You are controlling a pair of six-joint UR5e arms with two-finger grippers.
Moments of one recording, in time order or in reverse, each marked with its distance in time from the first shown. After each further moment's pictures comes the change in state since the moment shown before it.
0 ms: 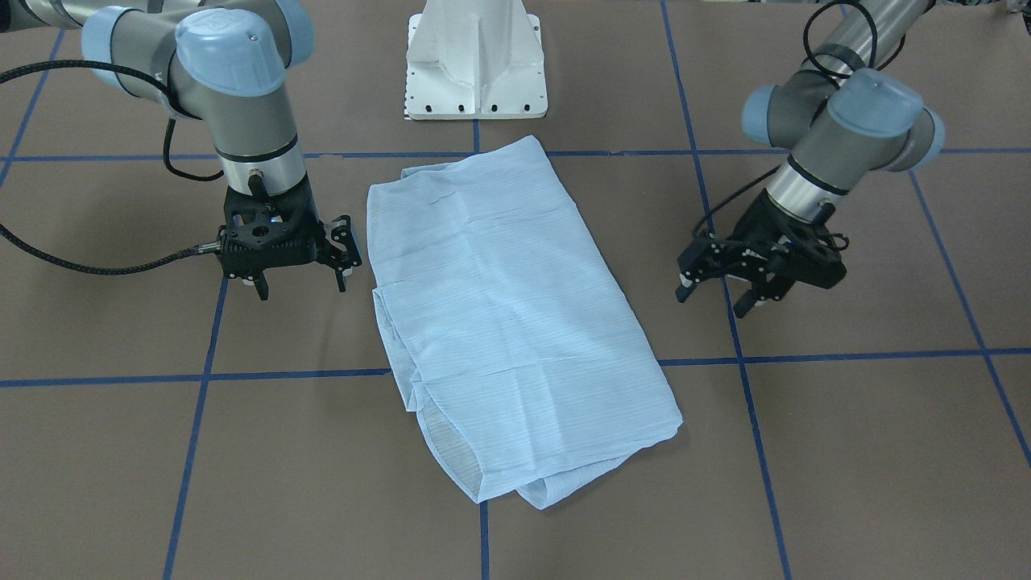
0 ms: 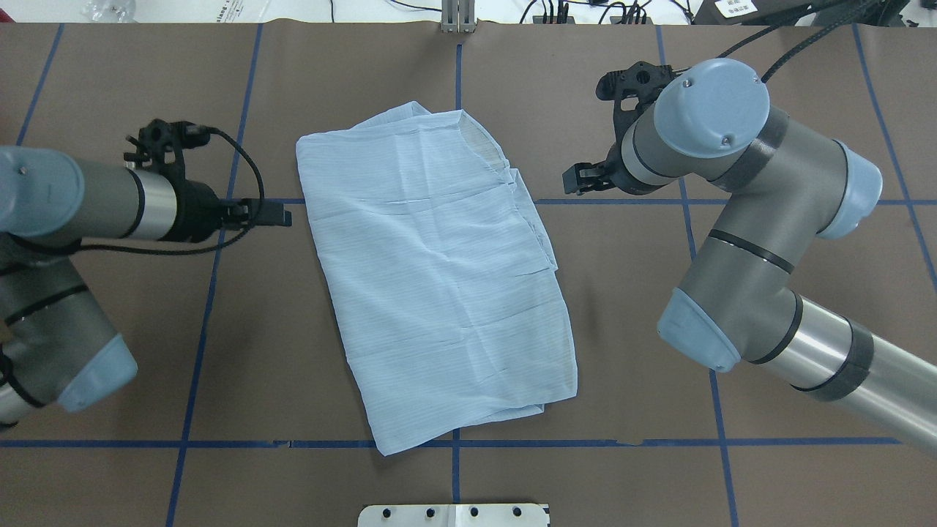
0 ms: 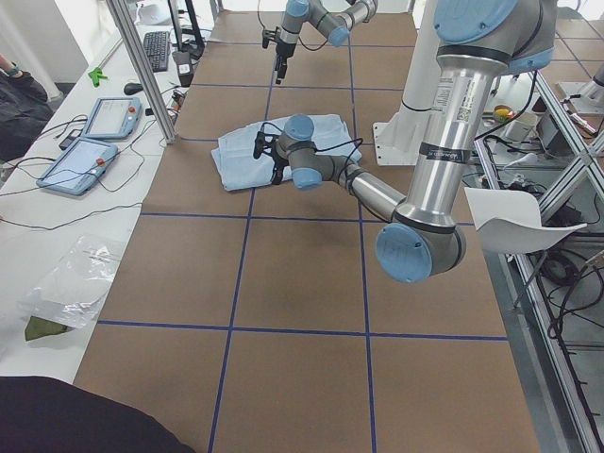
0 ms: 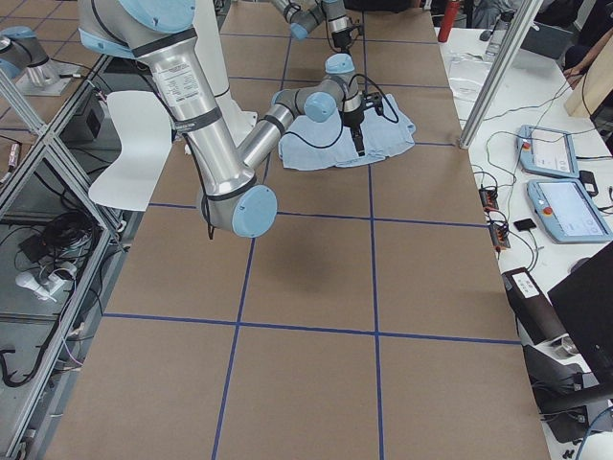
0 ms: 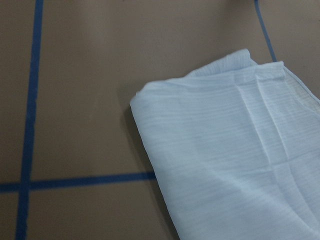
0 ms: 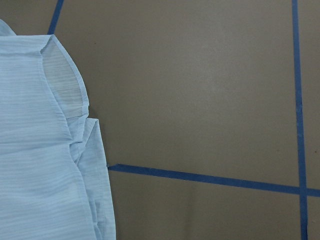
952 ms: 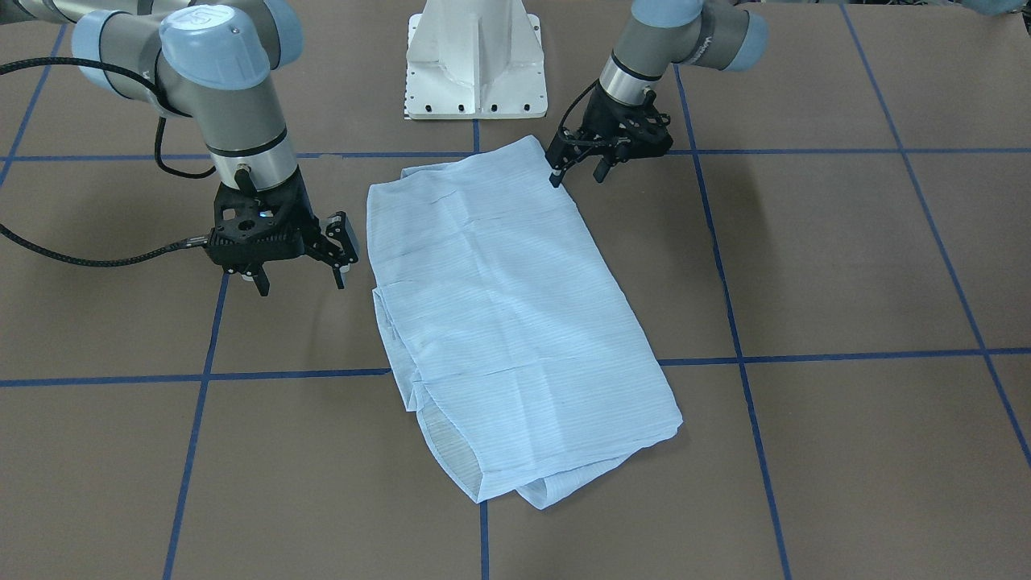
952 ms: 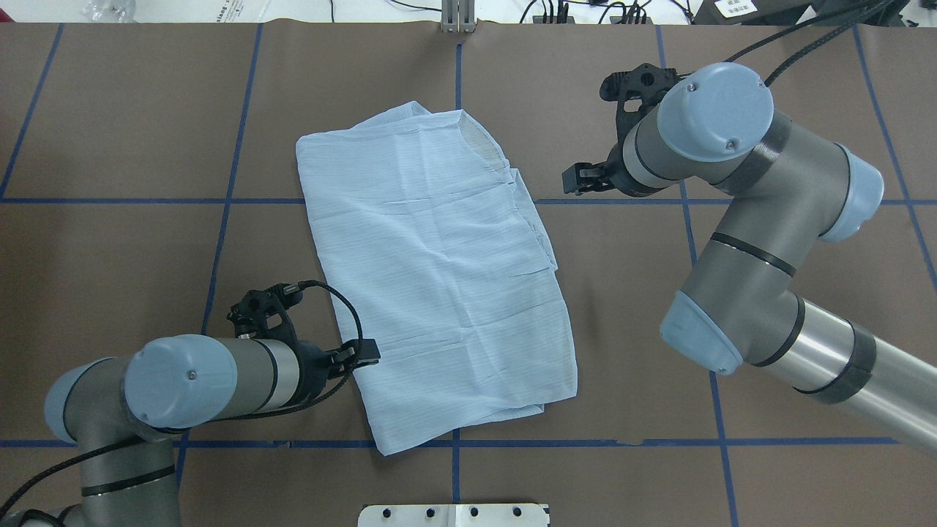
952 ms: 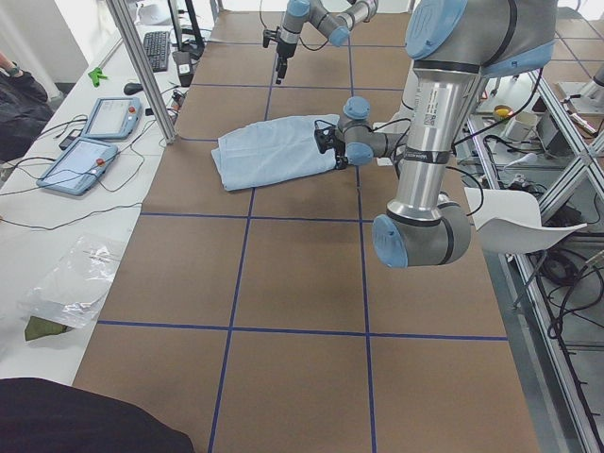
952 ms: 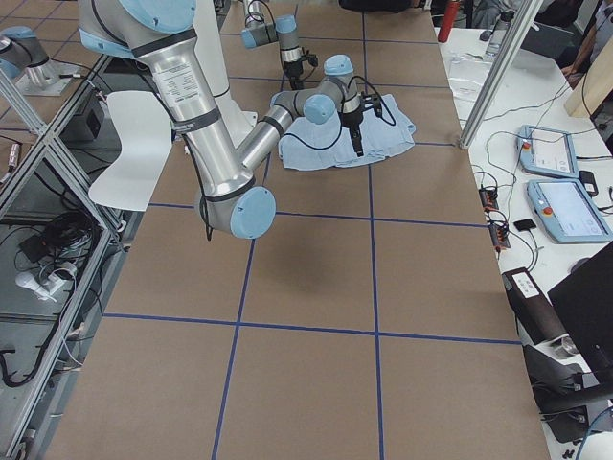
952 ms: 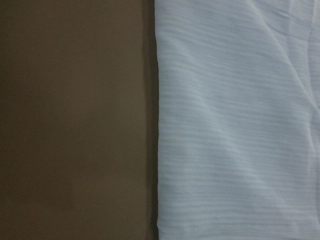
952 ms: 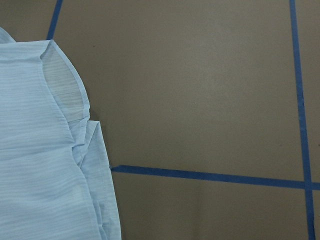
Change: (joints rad) left arm 0.407 -0.056 -0.127 0.254 0.252 -0.518; right arm -0.002 -0.005 0.002 0.014 0.000 0.035
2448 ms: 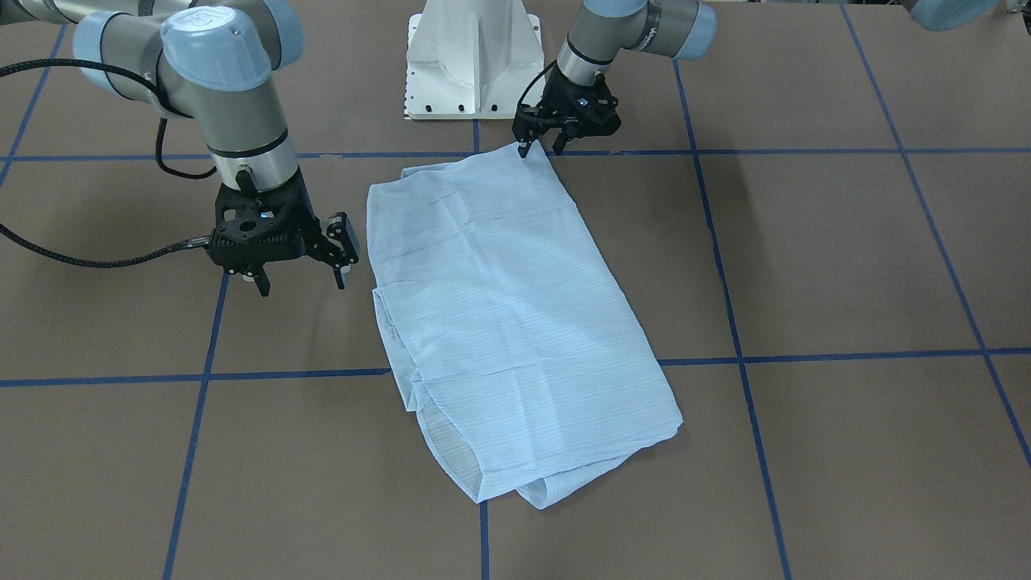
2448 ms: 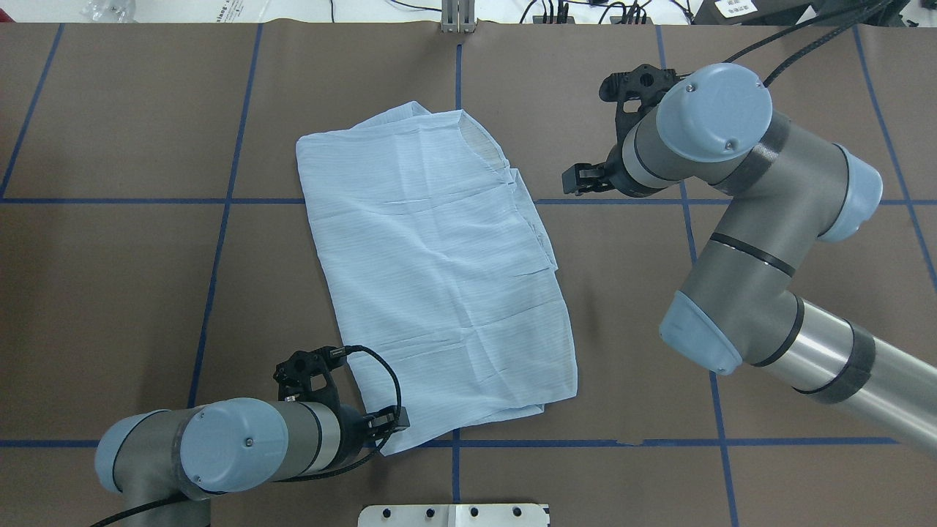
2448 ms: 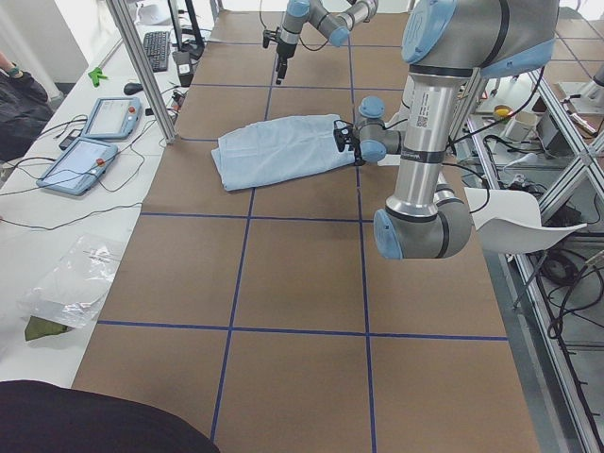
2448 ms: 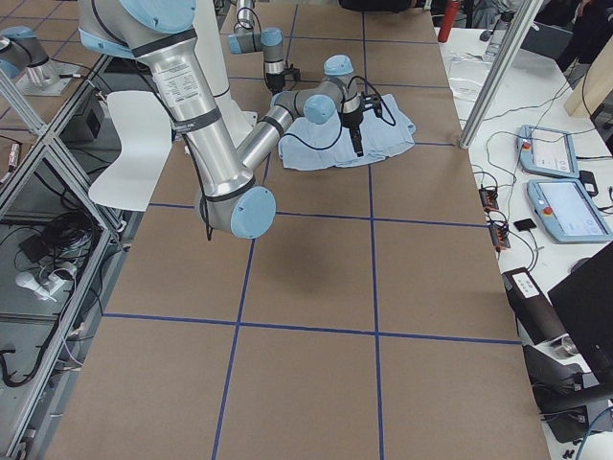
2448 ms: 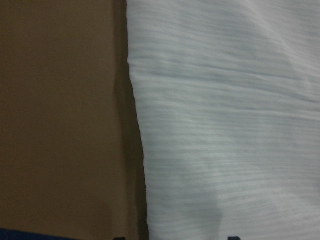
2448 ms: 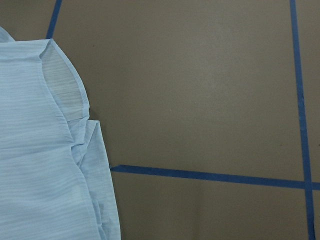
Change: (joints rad) left arm 0.118 -0.046 0.042 0.014 0.008 -0.010; right arm -0.001 0.000 -0.002 0.000 0.000 -0.002
